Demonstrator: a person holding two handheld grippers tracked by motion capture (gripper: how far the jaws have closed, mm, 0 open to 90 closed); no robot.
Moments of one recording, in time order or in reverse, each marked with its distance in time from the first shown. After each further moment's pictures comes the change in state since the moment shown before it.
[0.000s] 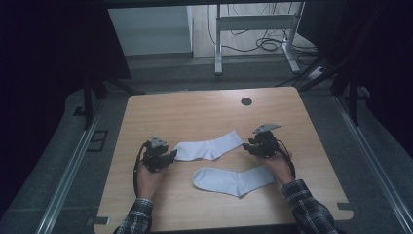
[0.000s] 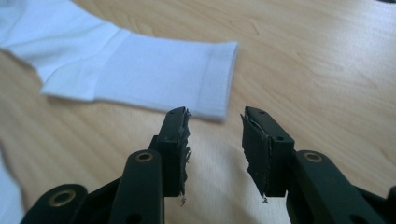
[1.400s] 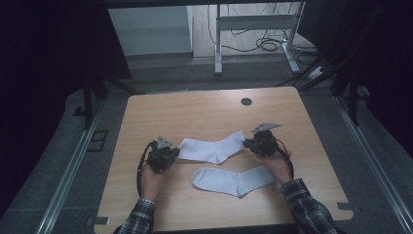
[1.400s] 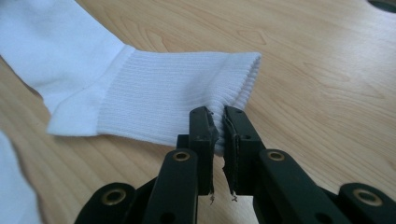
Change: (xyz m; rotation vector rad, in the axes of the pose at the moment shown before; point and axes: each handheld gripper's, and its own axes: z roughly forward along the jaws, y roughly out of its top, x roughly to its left) left arm -0.023 0.011 -0.010 -0.001 -0.053 0.092; right arm 0.003 0.004 -0.003 -0.016 0.020 -0.006
